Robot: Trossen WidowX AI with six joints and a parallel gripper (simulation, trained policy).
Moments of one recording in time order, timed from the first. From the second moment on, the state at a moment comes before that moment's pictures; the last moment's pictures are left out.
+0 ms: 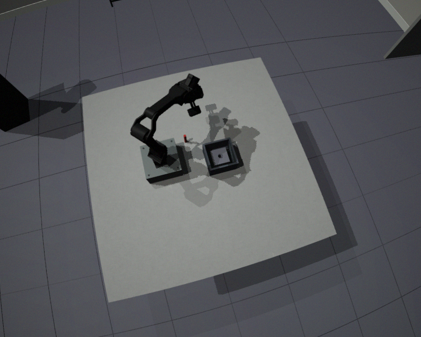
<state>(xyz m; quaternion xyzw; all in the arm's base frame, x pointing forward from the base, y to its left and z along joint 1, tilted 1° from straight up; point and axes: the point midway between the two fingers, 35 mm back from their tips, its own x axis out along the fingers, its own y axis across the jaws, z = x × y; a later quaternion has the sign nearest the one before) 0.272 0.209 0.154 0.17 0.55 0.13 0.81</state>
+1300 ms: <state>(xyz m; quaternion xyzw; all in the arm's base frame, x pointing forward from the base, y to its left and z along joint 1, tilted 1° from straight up) 0.231 0.108 0.125 0.16 0.64 -0.22 0.72</state>
